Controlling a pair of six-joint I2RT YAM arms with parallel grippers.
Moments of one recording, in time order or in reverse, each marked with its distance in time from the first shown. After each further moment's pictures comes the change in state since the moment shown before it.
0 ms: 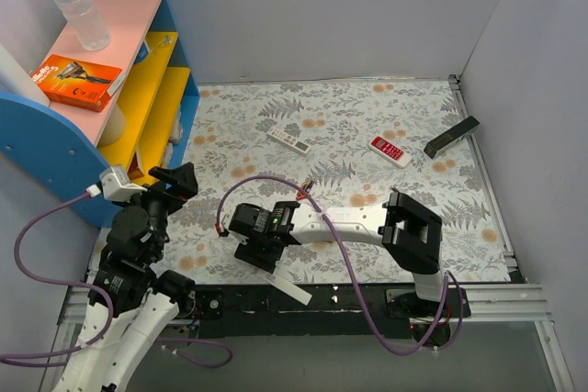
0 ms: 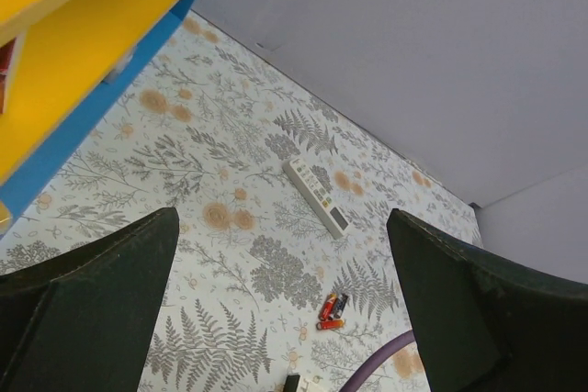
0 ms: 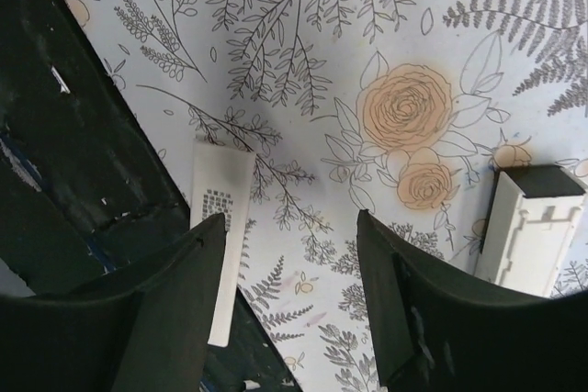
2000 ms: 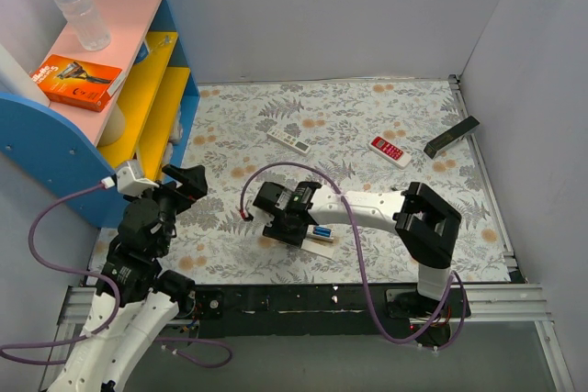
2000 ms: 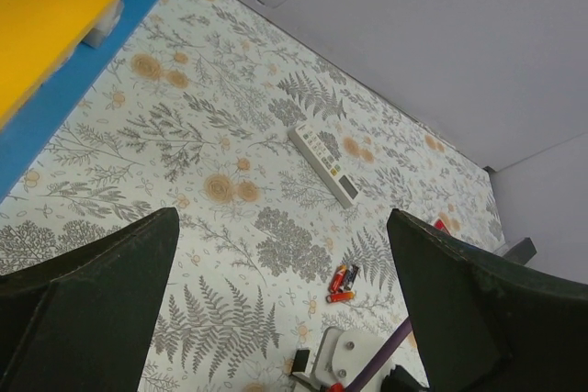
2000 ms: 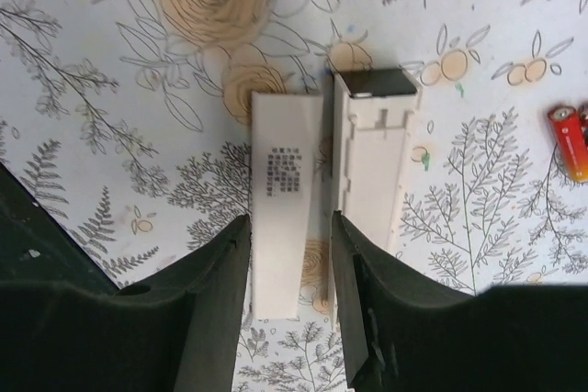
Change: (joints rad) left arm 0.000 0.051 -0.004 -0.016 0.033 0.002; right arm -0.140 -0.056 -0.092 -0.049 0.057 -0.229
